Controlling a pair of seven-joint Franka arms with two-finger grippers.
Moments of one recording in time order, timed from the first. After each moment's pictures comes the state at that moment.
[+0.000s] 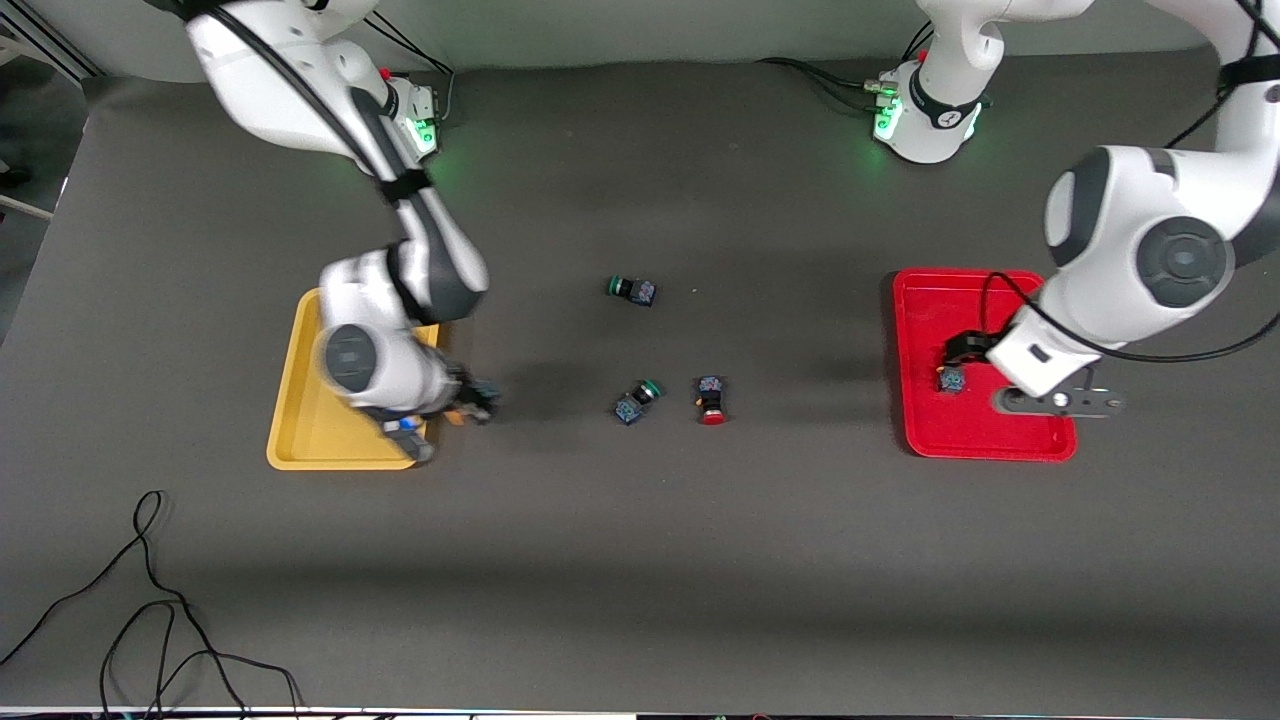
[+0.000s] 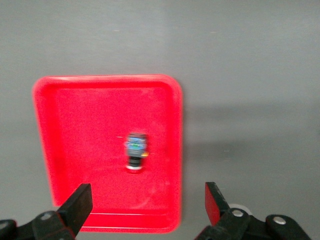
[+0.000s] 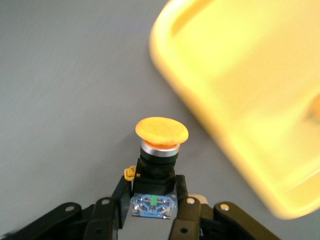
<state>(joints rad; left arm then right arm) -0.18 0.15 -0.03 -1.93 0.02 1.97 -0.18 0.55 0.45 -0.31 -1.84 0.23 2.07 0.81</state>
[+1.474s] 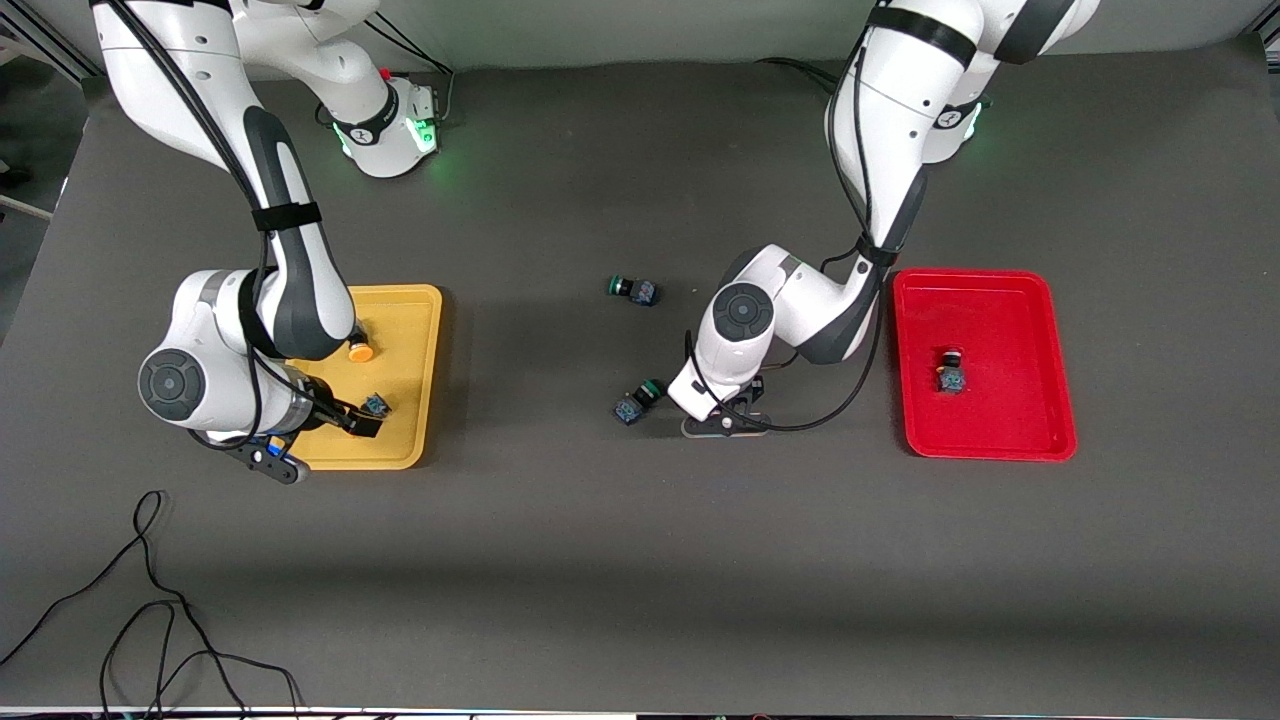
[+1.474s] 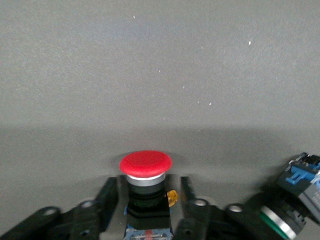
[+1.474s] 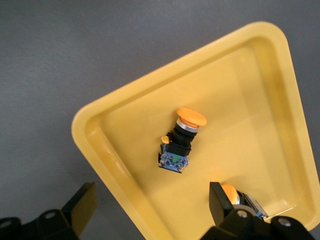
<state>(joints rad) -0.62 0.72 -0.04 -1.68 0.00 2.47 -0.72 0.50 0.44 -0.44 -1.84 0.22 2.06 0.42</state>
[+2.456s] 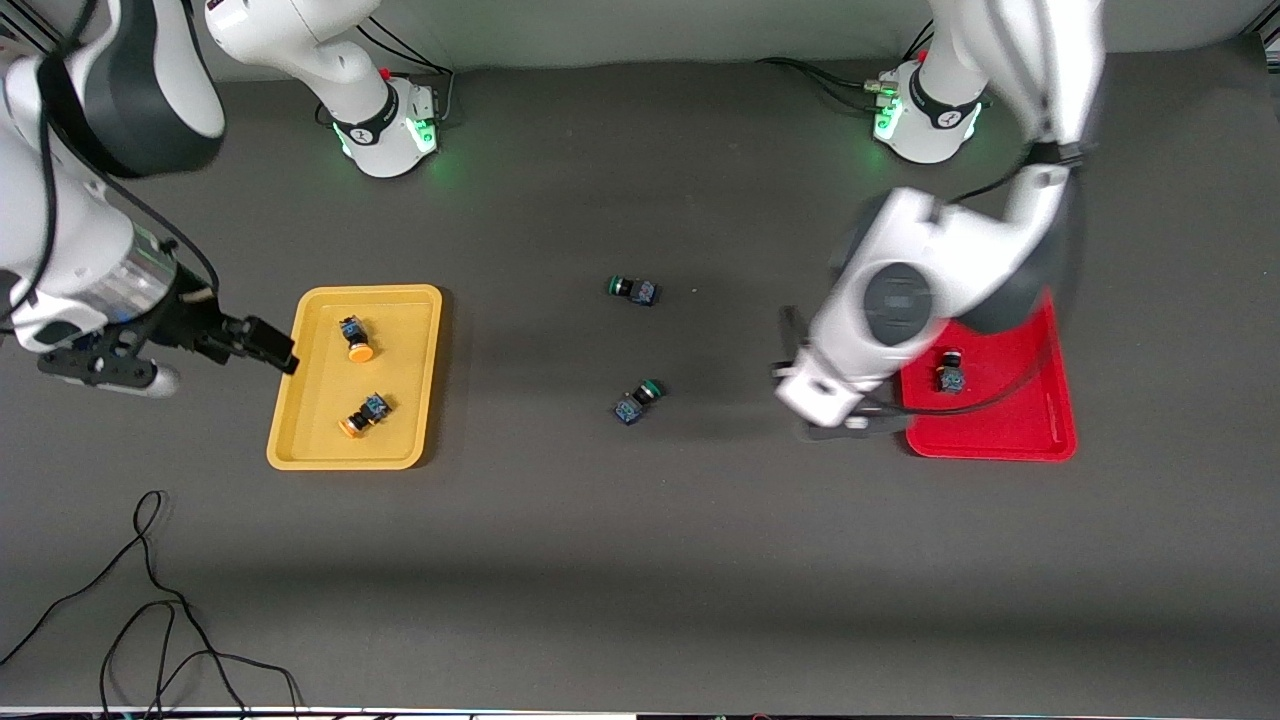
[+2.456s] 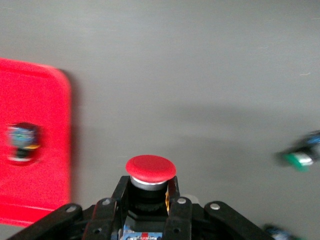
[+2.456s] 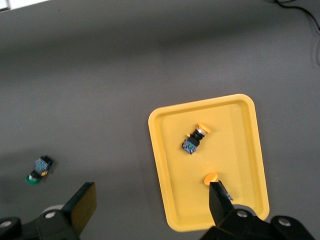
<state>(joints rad) -0.36 0.34 -0.01 -1.72 -0.05 1.90 -0.46 0.50 0.00 -0.39 -1.80 0.07 1.89 0.29</state>
